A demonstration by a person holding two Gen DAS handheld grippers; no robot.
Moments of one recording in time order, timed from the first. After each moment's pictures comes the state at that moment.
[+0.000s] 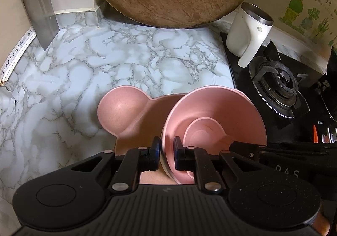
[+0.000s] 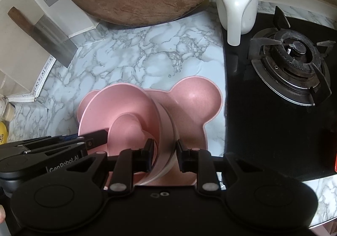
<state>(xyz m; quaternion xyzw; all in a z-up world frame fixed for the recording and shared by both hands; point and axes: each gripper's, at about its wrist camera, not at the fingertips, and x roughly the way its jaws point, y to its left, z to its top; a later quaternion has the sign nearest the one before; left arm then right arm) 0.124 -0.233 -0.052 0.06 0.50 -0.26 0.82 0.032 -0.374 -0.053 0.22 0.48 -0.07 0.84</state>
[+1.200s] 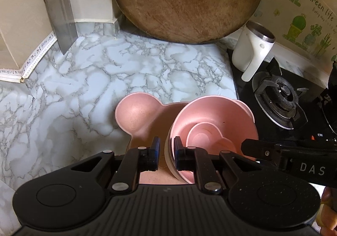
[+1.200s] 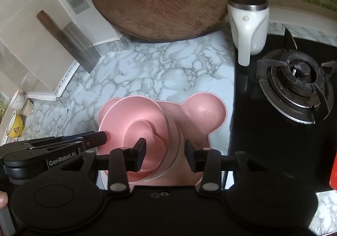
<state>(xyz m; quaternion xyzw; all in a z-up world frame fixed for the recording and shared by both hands) 0.100 -0.211 -0.029 0.04 0.46 -0.24 0.85 0.006 -0.373 -0.025 0.20 0.43 -0.02 0.88</state>
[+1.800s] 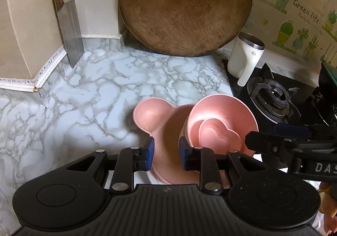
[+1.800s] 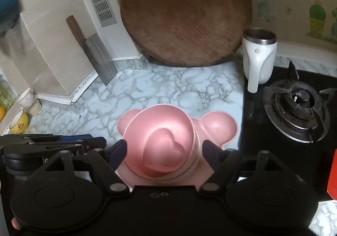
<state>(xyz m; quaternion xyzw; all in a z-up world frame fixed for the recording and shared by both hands) 0.078 -0.167 -0.017 0.04 0.41 -0.26 0.87 -0.028 -0.330 -0.006 0.14 0.36 -0.02 0.92</state>
